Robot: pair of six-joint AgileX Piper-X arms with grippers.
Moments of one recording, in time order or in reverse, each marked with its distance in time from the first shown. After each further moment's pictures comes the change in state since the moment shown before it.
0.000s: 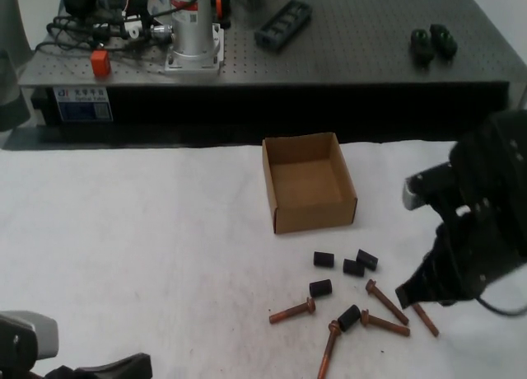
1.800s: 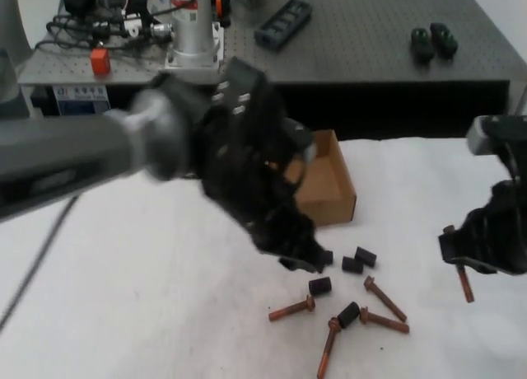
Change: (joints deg) left arm -15.1 81.4 -78.1 33.9 9.1 28.5; right arm -9.3 -18.1 2.9 1.5 -11.7 6.8
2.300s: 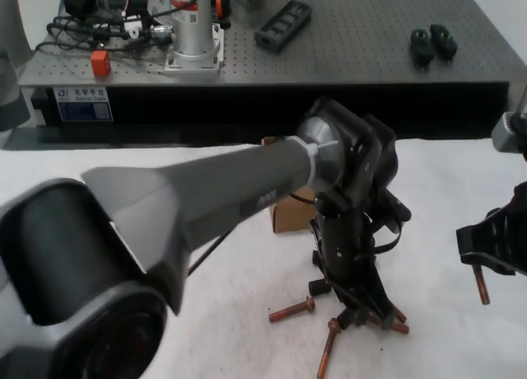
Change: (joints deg) left arm -8.6 25.3 -29.3 20.1 -9.0 5.2; right arm -2.6 -0.1 0.0 1.2 -0.1 0.2
